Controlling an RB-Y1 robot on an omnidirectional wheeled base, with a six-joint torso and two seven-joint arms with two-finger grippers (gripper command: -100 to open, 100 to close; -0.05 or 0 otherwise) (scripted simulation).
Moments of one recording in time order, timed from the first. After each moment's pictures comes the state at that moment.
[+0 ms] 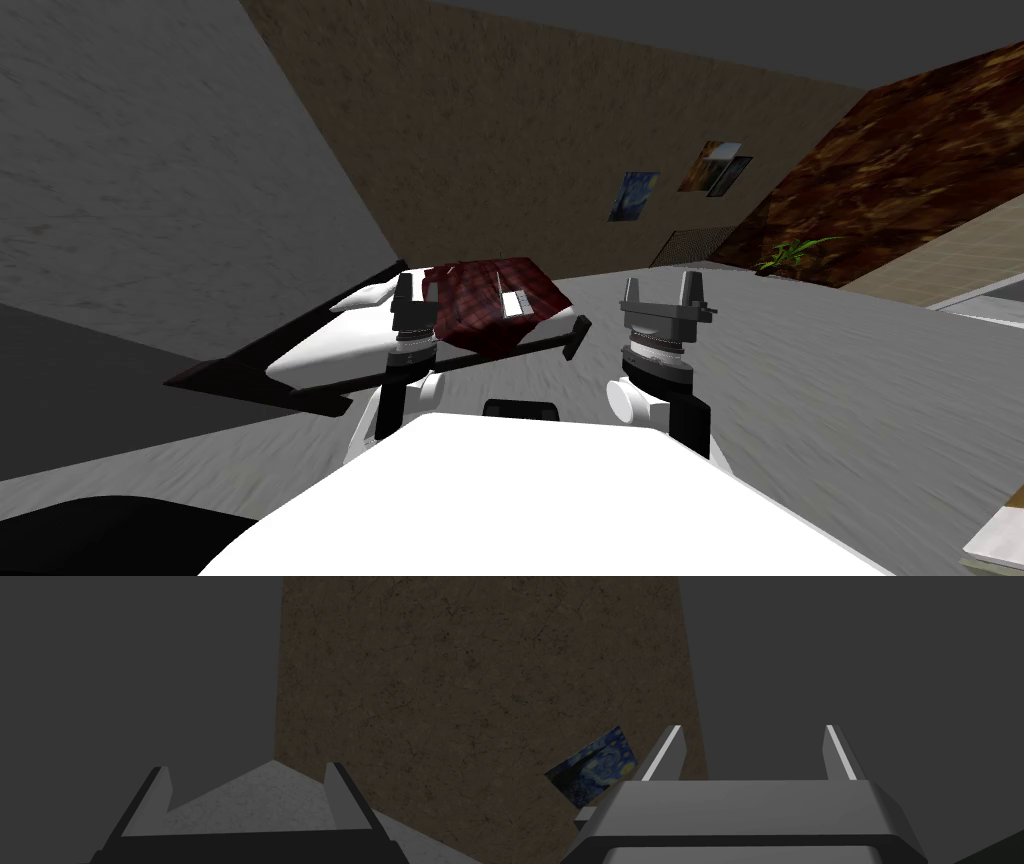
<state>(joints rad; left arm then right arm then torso) 0.47 0.01 0.03 -2.33 -0.11 -0.52 0.12 0.46 -0.03 0.00 -2.32 -0.12 -0.60 -0.17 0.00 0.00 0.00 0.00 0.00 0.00</state>
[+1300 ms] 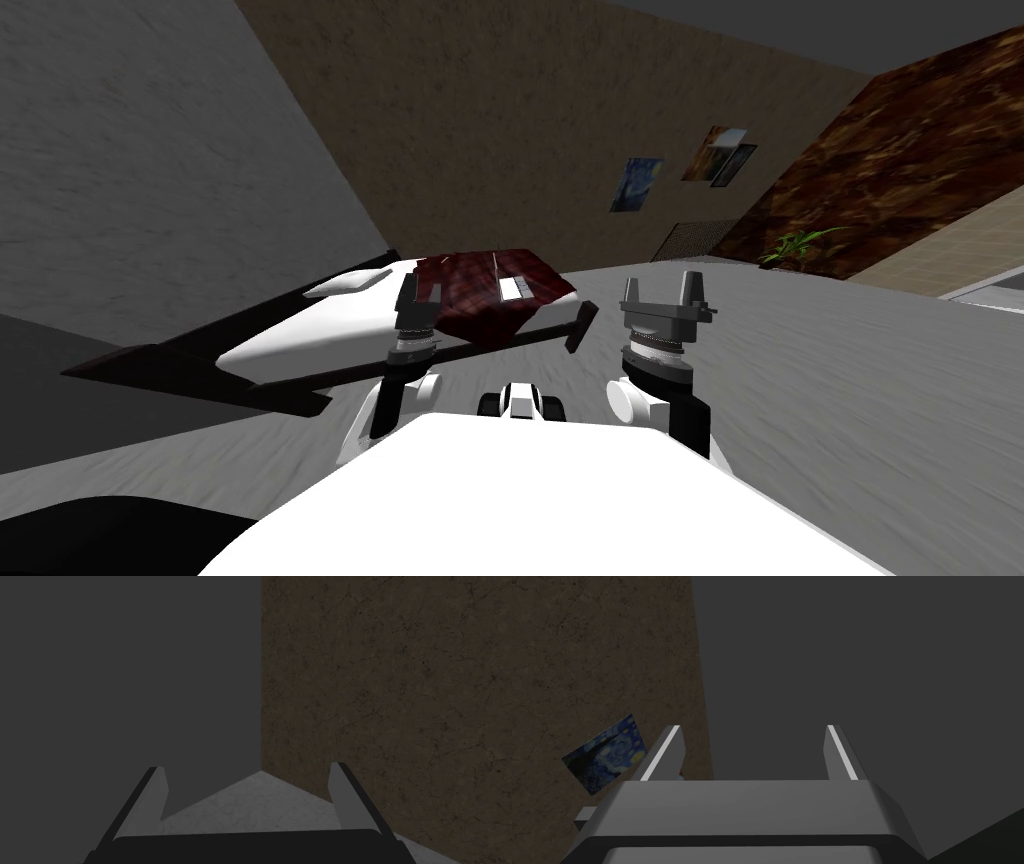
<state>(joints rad) 0.47 0.07 0.03 -2.32 -0.12 -0.49 0.12 0.46 -0.03 0.00 -2.32 -0.12 -0.60 -0.17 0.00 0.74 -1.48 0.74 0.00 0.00</state>
